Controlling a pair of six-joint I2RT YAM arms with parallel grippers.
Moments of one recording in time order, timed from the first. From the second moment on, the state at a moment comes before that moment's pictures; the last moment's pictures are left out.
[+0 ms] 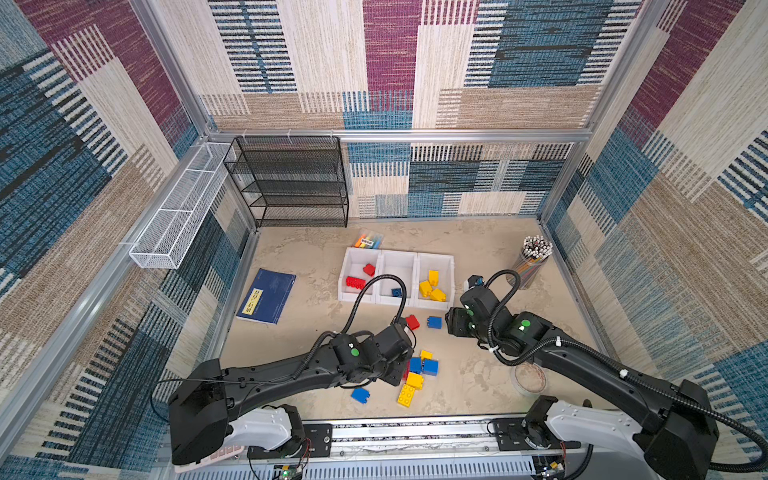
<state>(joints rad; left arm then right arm) -1.06 1.27 0.85 -0.62 -0.09 -0.58 0.74 1.11 0.81 -0.61 0.22 0.70</state>
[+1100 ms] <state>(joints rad) -0.58 2.09 1.71 -0.66 0.00 -0.21 0.74 1.06 0.83 -0.67 0.25 0.72</state>
